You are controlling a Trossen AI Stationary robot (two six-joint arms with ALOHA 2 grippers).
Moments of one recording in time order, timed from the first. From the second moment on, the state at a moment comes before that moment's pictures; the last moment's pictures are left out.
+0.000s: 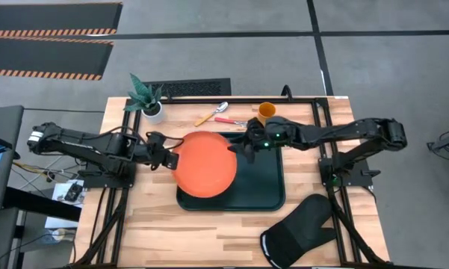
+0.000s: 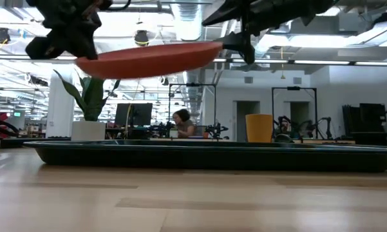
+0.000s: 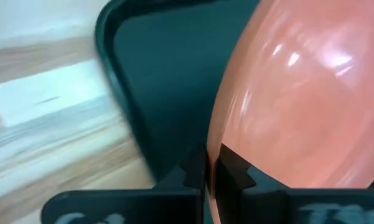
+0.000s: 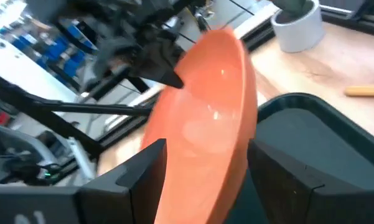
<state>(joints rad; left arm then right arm) -0.14 0.97 0.84 -0.84 -0.33 -1.29 -0.11 1.38 0.92 0.17 -0.07 0.57</state>
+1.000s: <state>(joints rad) -0.14 0.97 0.84 -0.74 -0.35 -1.06 -0.13 1.49 0.92 0.06 0.00 0.82</state>
